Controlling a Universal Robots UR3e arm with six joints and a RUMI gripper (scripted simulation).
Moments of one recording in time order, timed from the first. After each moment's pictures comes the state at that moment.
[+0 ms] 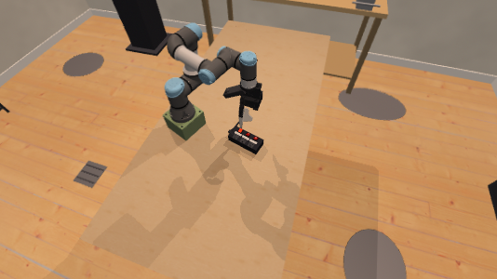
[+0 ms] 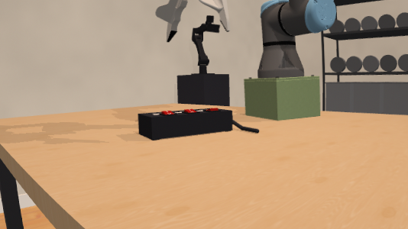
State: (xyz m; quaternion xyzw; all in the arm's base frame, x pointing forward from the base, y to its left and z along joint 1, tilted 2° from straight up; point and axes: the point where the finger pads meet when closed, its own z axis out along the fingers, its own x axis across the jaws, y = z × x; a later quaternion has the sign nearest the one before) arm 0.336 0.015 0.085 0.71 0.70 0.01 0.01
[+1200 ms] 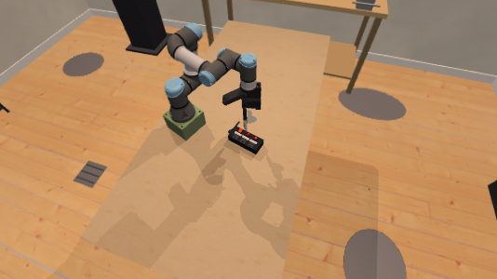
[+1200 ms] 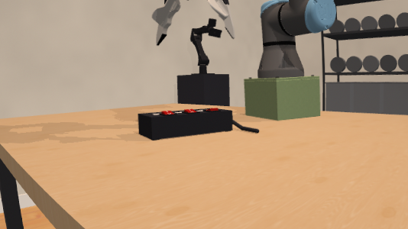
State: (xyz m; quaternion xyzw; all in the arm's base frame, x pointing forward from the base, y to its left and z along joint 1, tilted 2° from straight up) arm 0.336 0.008 0.076 0.59 0.81 0.00 0.01
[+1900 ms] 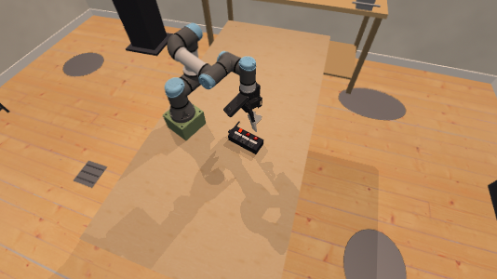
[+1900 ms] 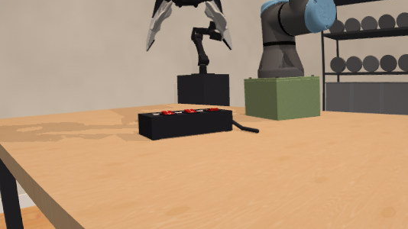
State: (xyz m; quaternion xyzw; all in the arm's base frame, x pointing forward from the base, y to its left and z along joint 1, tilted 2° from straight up) arm 0.338 -0.003 0.062 0.32 0.95 -0.01 0.01
